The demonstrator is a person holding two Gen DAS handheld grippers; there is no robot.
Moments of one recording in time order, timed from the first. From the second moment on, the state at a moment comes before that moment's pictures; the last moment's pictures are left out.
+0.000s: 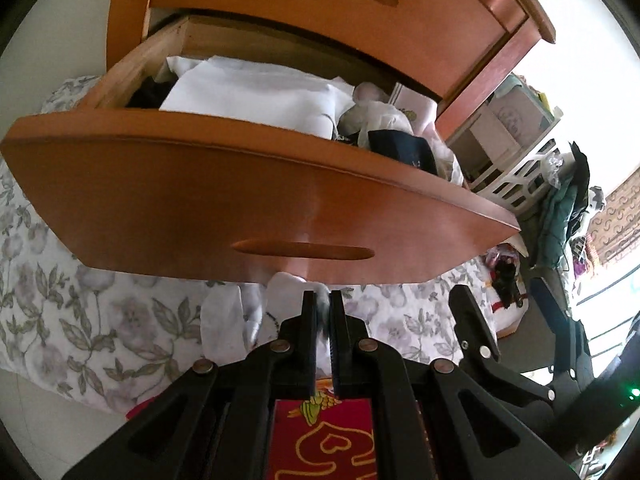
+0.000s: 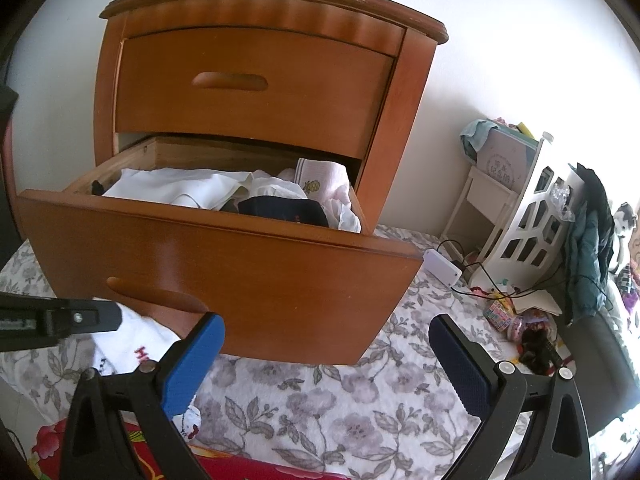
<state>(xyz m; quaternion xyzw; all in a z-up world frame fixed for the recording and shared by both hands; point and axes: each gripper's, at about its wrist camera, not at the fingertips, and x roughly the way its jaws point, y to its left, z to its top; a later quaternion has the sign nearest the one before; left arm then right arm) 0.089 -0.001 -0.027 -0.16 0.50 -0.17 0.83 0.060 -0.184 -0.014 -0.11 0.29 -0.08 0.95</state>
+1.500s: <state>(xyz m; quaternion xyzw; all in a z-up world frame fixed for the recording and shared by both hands) 0.083 0.063 0.082 -0.09 0.35 -0.09 0.93 0.064 -0.185 -0.020 -0.10 0.31 -0.06 0.94</state>
